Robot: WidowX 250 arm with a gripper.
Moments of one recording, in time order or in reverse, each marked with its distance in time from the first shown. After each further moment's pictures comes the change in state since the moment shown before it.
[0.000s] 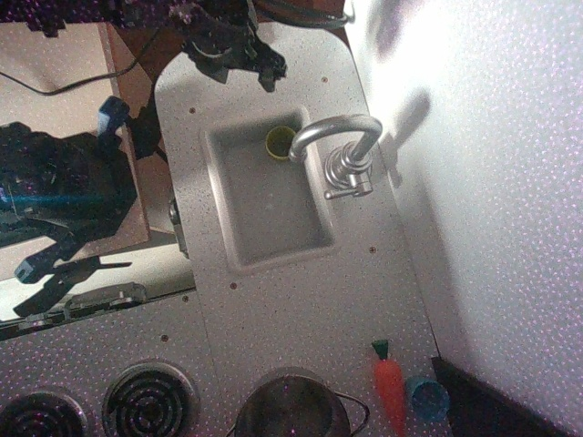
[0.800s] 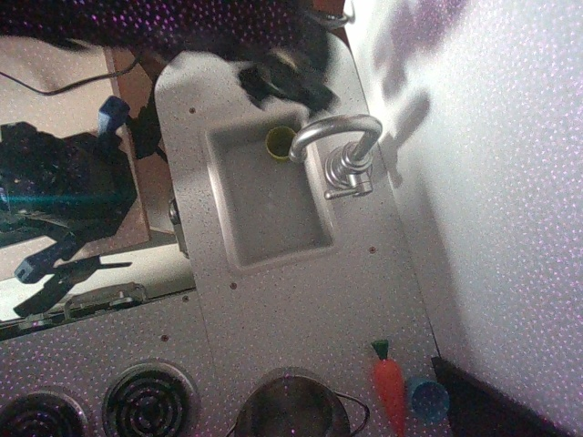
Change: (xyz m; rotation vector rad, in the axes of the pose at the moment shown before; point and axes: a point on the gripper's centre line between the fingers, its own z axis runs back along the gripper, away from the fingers) arm -0.024 -0.055 -0.026 0.157 0.055 -0.076
